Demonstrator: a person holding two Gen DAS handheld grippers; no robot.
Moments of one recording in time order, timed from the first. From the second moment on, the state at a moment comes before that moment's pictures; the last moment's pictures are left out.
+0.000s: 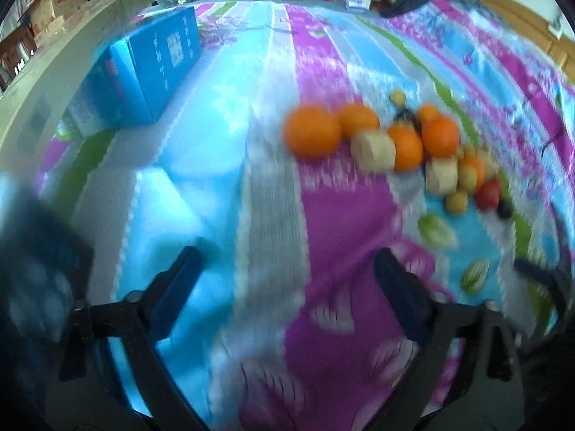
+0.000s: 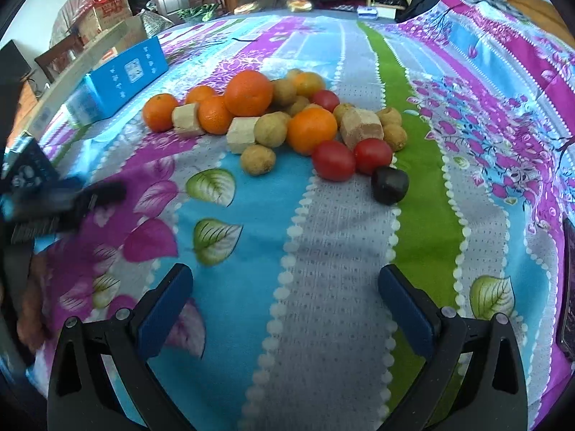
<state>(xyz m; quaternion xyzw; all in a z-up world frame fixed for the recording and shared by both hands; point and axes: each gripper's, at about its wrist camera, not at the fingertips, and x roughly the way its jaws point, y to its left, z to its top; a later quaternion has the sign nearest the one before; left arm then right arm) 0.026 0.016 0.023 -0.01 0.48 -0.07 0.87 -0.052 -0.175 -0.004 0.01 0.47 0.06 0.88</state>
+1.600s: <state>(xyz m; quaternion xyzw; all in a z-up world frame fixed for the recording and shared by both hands) 0.039 -0.004 0.067 -0.03 0.43 -0.14 0.89 0.006 -0.240 0.004 0.06 0.46 0.02 0.88</state>
